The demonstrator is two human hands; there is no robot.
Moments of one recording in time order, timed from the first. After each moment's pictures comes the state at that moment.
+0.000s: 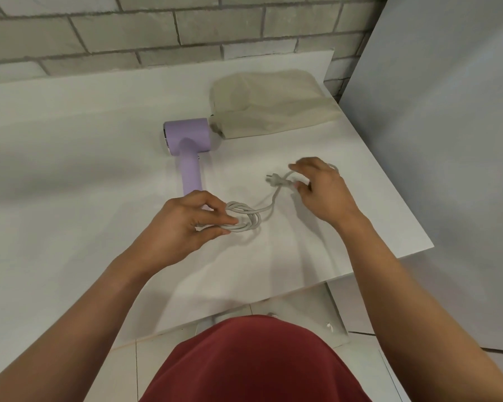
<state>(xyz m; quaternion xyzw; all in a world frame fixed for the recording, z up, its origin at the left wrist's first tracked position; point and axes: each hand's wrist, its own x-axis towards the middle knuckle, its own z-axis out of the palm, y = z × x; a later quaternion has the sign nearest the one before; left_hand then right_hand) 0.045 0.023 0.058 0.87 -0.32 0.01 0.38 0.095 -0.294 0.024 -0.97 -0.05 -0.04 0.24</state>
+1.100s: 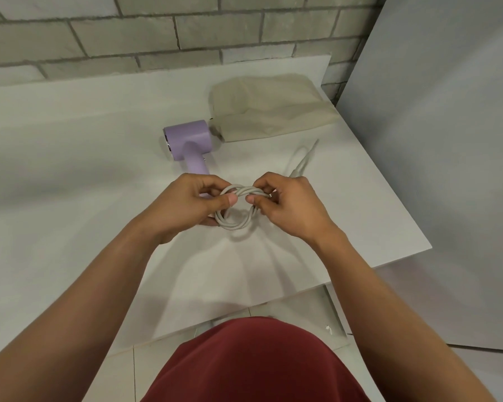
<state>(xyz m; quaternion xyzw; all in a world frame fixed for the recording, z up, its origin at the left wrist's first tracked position) 0.077 0.000 0.092 0.79 -0.05 -0.22 0.57 0.064 -0.221 0.061 -0.92 -0.08 0.00 0.39</state>
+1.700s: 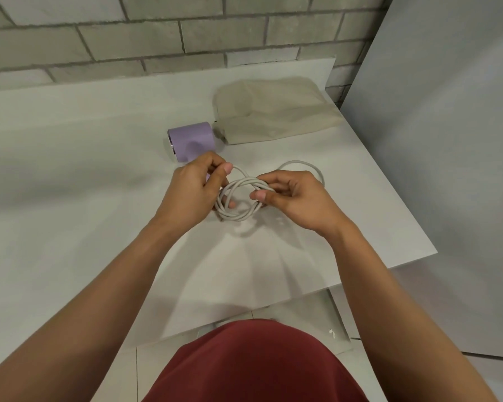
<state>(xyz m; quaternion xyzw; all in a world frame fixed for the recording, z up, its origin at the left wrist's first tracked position) 0.087 -0.013 0.093 0.87 -0.07 -0.01 0.49 0.068 -0.230 0.084 -0.81 -0.06 0.10 0.58</state>
